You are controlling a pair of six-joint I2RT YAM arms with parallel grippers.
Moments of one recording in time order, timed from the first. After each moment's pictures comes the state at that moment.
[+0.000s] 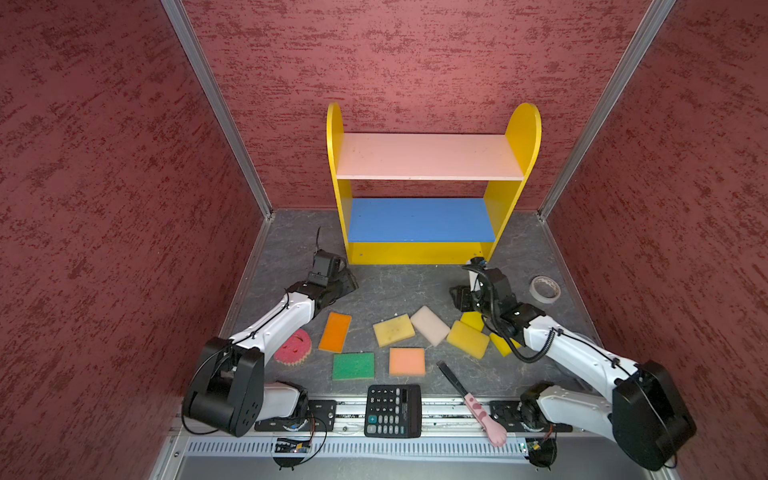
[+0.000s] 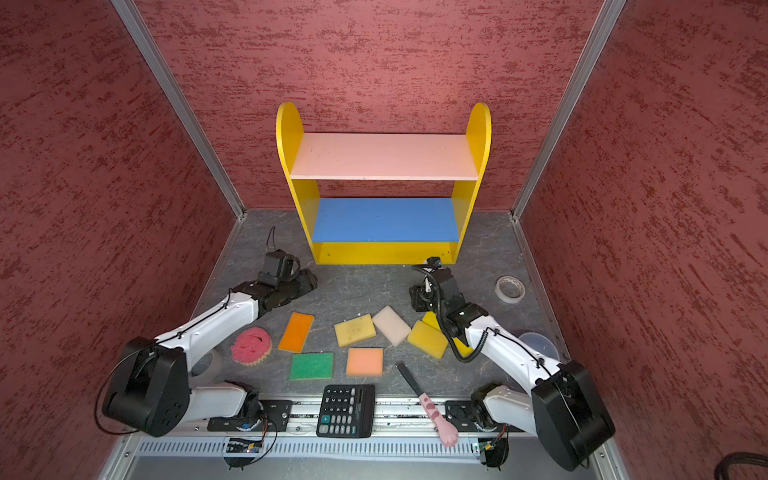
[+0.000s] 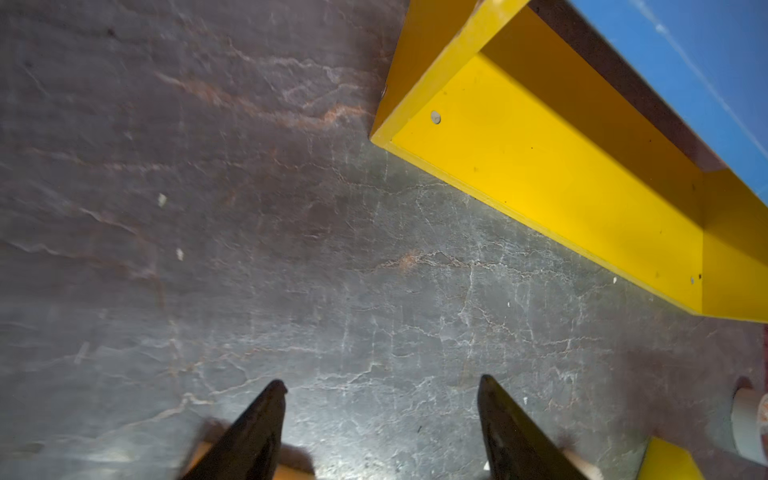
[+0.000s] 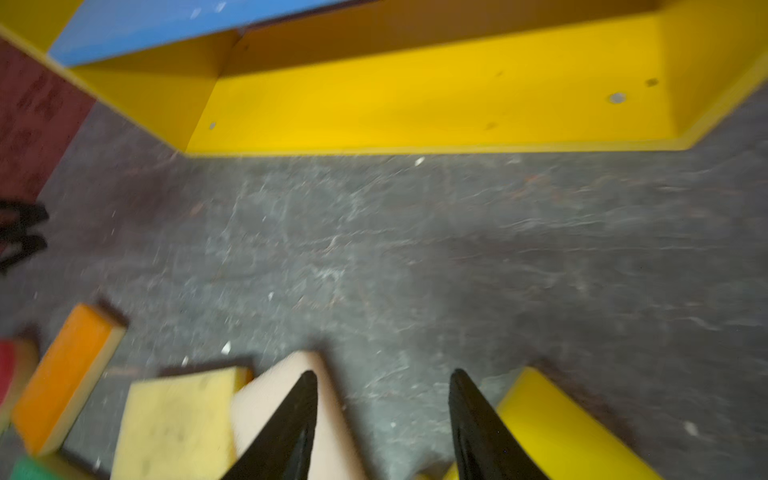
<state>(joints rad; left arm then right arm) -0.26 1.31 0.78 -0.31 0.00 -0.72 0.54 1.20 0.63 -0.12 0.00 0.41</state>
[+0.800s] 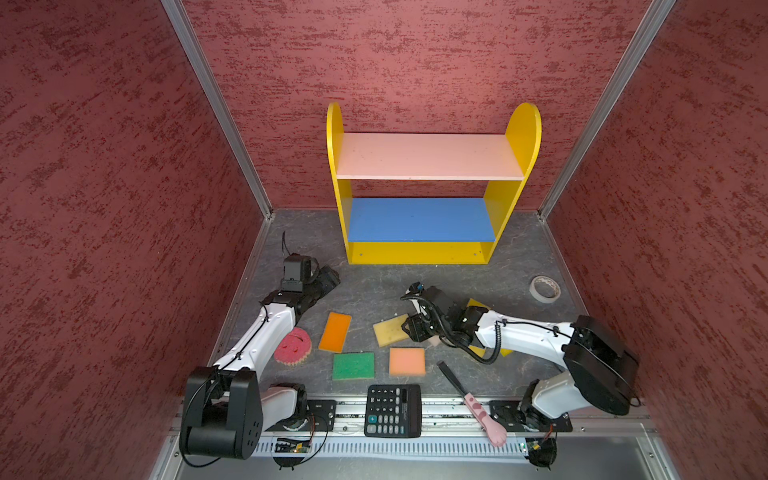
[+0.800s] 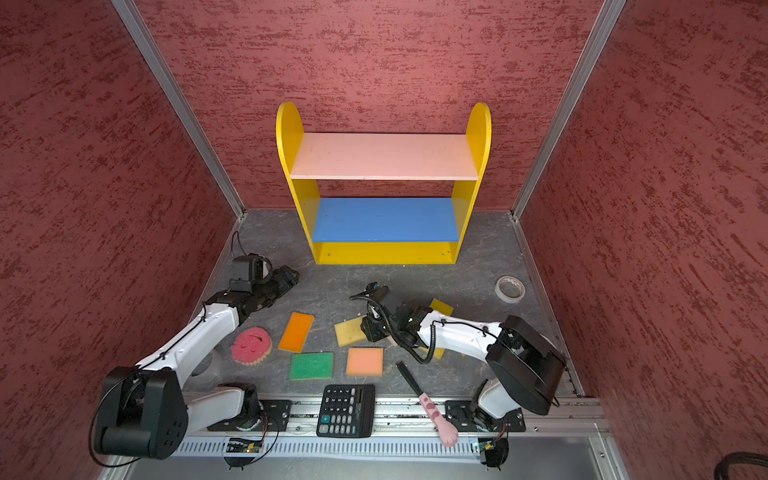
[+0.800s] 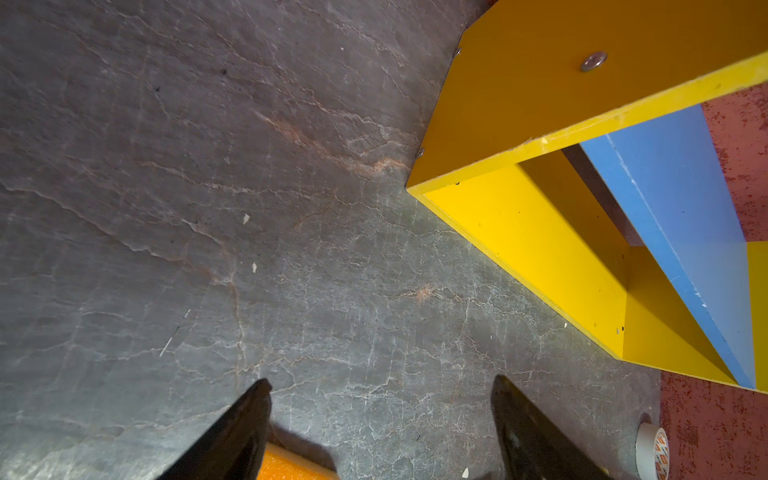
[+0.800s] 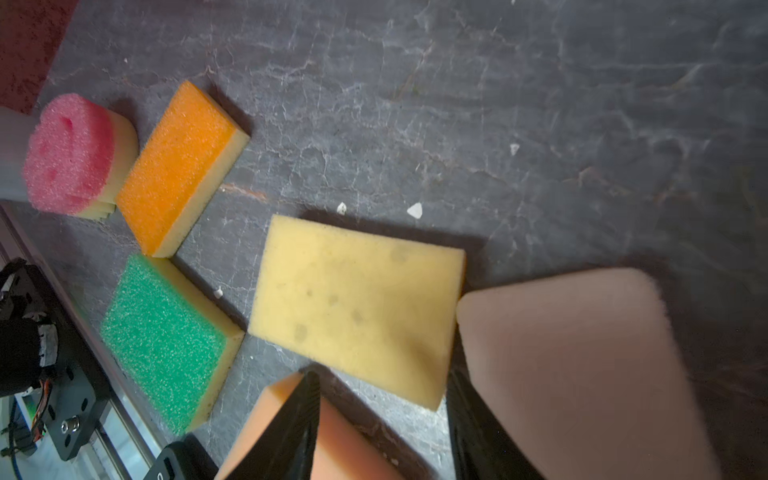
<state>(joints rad) -0.06 1.21 0.70 -0.27 0.15 -0.75 0.92 1.52 0.80 -0.17 -0.11 0.53</state>
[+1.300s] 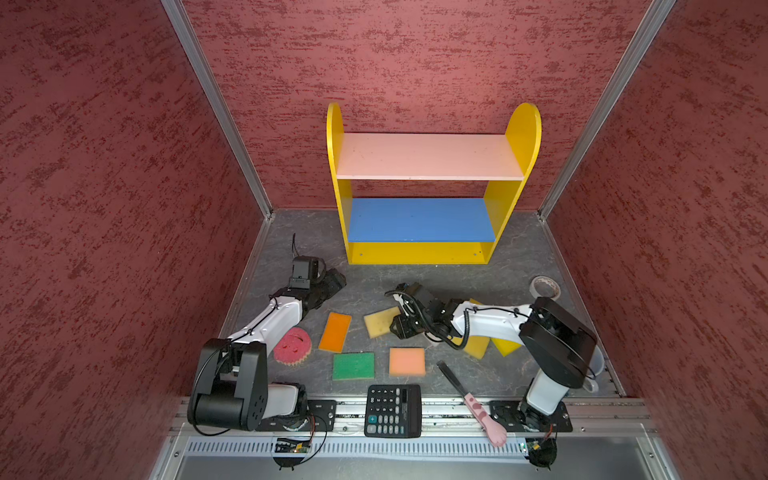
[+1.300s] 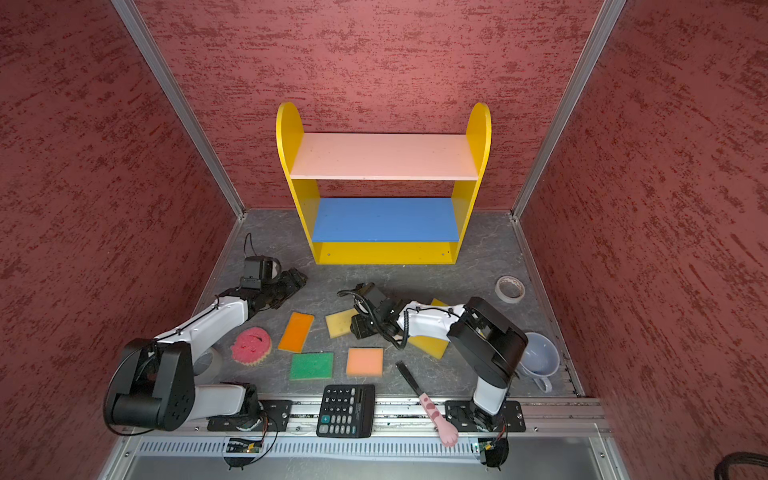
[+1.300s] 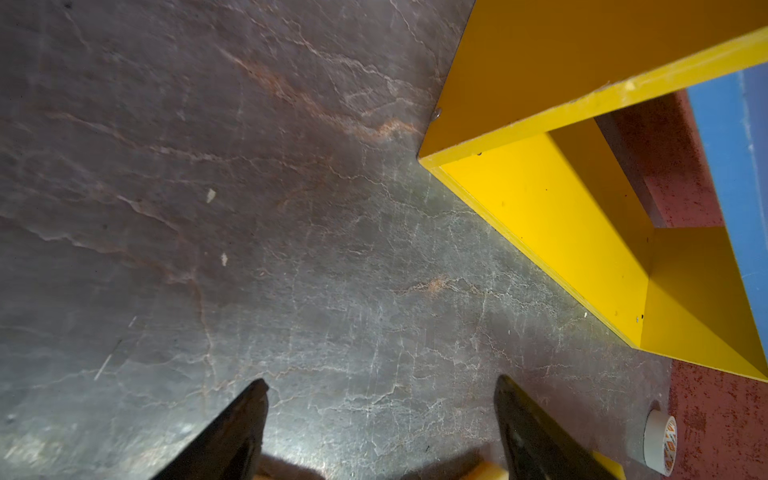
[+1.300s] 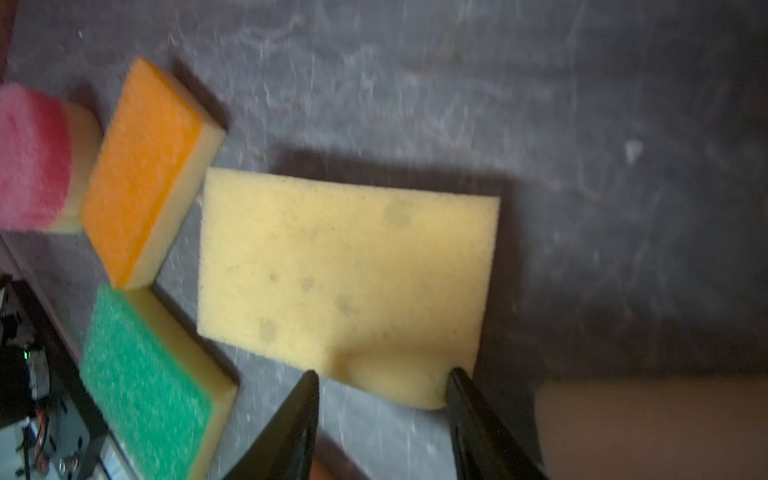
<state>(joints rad) -0.10 1.35 0.69 -0.19 0.19 -0.76 0.88 1.80 1.00 -0.14 -0.18 0.54</state>
